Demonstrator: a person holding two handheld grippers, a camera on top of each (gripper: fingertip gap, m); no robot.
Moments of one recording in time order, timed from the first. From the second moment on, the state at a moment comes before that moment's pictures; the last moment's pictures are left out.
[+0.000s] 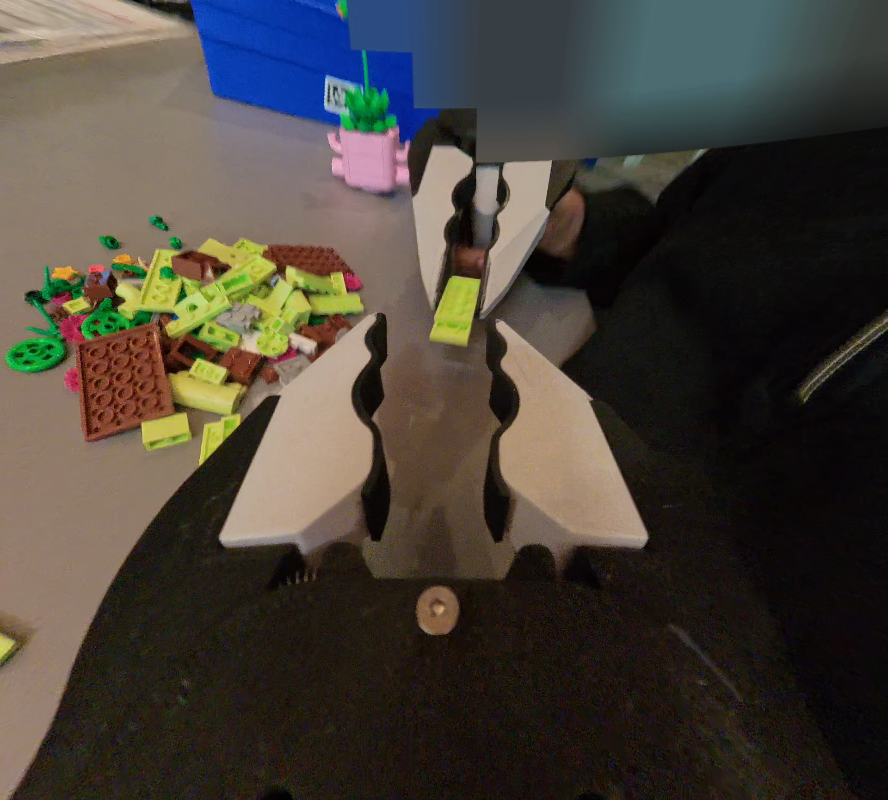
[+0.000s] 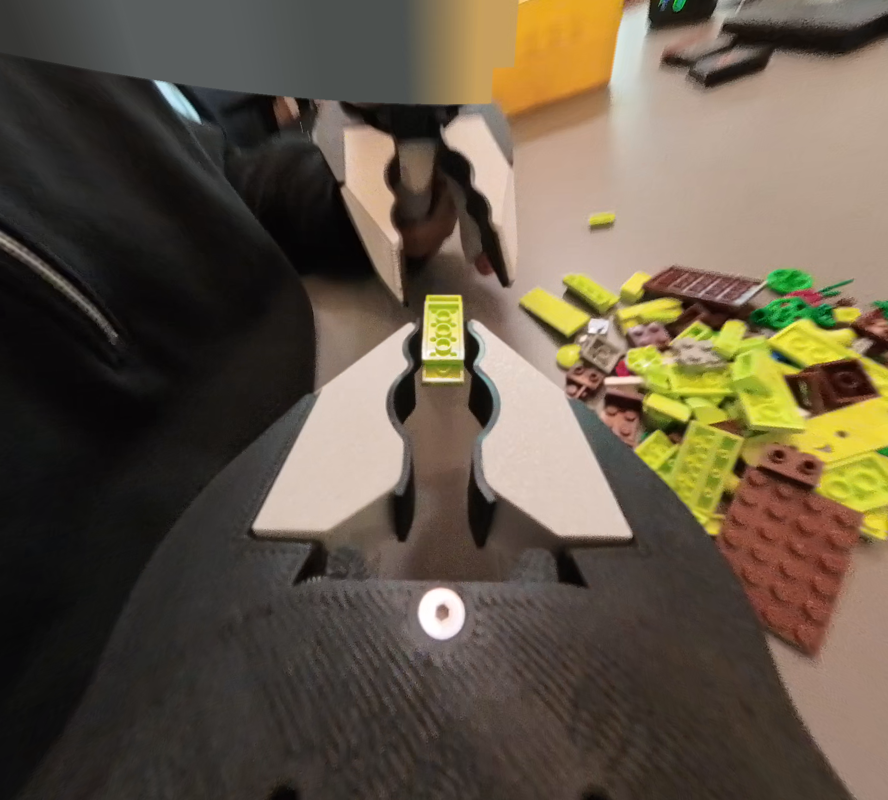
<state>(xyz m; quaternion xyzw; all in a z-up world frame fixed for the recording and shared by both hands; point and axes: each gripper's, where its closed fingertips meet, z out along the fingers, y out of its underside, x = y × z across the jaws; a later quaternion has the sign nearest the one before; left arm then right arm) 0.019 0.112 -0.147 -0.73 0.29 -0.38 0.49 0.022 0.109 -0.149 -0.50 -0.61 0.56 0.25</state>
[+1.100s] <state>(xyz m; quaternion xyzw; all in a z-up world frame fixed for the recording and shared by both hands) 0.020 0.082 -0.219 -0.81 0.43 -0.20 0.34 0.015 0.084 -0.216 -0.47 -0.78 0.35 0.23</state>
